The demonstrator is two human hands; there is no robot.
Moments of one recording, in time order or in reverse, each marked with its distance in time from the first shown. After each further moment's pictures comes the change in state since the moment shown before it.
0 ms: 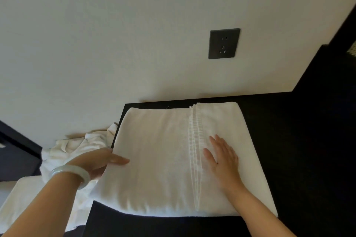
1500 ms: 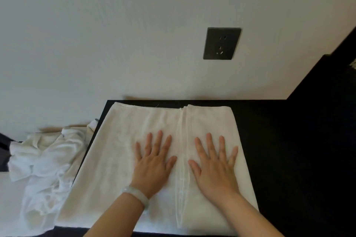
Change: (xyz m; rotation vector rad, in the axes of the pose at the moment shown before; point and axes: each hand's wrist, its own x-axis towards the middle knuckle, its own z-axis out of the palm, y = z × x) left_hand 0.084 -0.022 0.172 1.179 0.417 0.579; right_hand 0.045 0.033 0.001 -0.669 -0.009 -0.104
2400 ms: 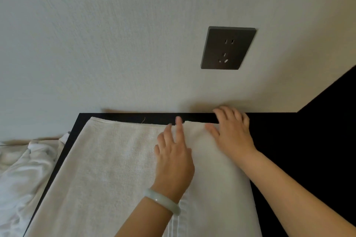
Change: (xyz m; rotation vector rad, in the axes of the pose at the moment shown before) left_hand 0.105 0.083 -0.035 -0.355 0.158 -0.069; right_hand 0.165 0.073 -0.049 -0.015 0.274 -0.058
